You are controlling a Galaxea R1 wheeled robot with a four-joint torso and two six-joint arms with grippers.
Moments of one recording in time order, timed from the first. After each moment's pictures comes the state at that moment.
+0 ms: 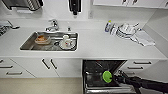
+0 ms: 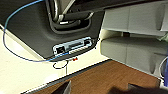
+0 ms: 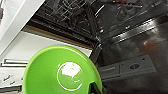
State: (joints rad) left arm 1.51 2.85 -2.43 1.15 -0.18 -0.96; right arm -0.50 2.41 -1.72 -0.41 -0.13 0.94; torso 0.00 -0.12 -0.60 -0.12
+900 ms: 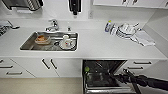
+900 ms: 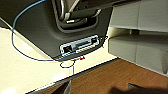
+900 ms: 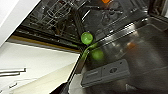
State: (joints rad) left arm 1.51 2.94 -2.58 1.15 -0.17 -0.96; right arm -0.47 2.31 -1.70 -0.38 -0.20 0.97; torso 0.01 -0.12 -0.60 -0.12
